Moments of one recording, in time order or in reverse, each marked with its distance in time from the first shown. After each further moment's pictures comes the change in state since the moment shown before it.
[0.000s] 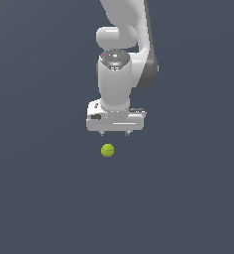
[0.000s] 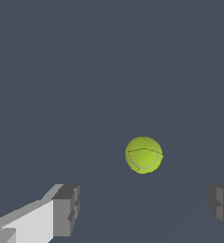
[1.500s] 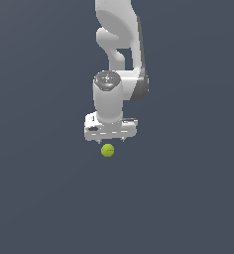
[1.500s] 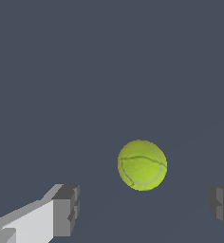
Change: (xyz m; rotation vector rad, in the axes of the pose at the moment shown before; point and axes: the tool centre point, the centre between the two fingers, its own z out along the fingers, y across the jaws) arm -0.004 0.017 0.055 0.011 -0.001 -0.093
